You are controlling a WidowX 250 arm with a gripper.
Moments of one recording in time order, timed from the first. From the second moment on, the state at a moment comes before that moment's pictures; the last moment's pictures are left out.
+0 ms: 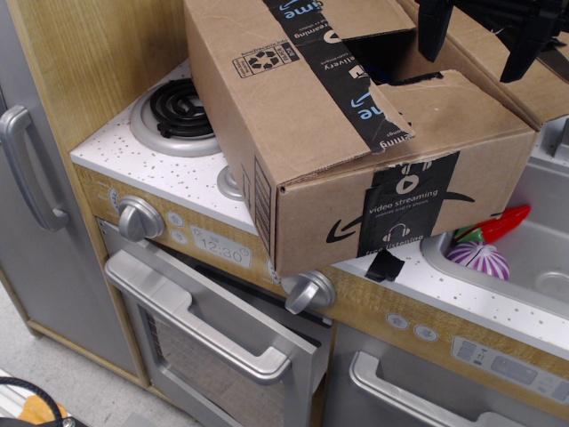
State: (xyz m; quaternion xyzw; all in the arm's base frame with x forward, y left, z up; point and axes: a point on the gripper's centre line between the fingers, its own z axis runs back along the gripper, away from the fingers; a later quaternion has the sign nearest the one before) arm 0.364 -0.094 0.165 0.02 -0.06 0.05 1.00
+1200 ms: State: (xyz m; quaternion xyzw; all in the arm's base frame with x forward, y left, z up) arm 0.359 -0.085 0.111 0.04 0.02 0.05 1.00
